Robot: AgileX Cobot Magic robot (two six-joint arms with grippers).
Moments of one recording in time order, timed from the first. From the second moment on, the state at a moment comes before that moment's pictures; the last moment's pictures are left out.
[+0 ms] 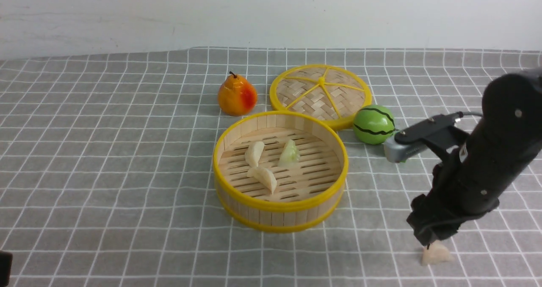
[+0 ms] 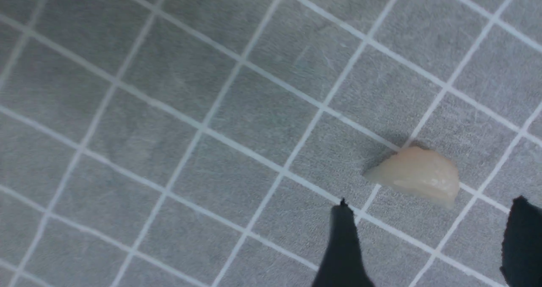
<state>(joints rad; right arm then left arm) 0.32 1.61 -1.08 0.07 0.90 -0.14 -0.46 0.56 -0.95 -0.15 1.12 -0.18</state>
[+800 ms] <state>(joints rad) 0.26 1.79 -1.01 0.06 0.72 -0.02 -0.46 0.56 -0.95 -0.15 1.11 -0.18</state>
